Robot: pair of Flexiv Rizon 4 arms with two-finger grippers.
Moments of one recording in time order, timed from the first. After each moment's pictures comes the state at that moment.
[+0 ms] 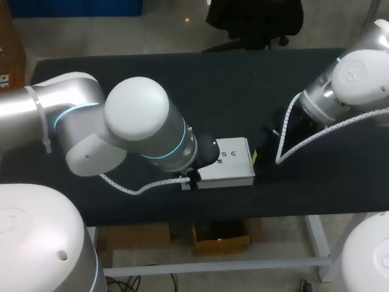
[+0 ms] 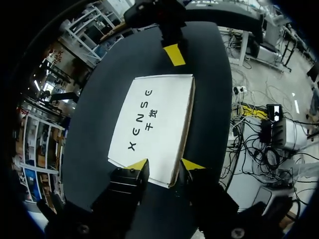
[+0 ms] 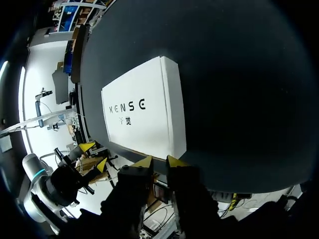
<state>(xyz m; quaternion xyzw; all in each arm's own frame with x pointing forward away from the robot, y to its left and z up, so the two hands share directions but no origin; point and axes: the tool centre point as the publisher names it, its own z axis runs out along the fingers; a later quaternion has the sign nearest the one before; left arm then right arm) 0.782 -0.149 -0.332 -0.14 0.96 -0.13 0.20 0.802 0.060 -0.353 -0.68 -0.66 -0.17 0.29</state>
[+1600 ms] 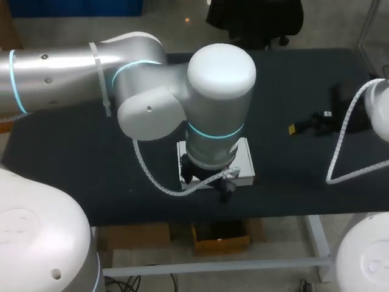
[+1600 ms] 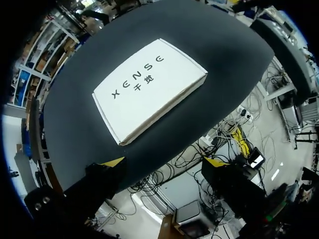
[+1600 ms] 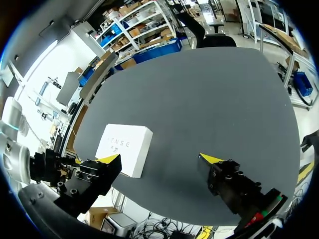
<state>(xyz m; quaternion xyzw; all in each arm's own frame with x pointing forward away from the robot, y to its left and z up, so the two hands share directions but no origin) 0.710 -0.180 -0.330 -0.48 0.87 -0.02 0.08 0.846 -0.057 -0.285 -0.59 -0.72 -0.36 0.01</state>
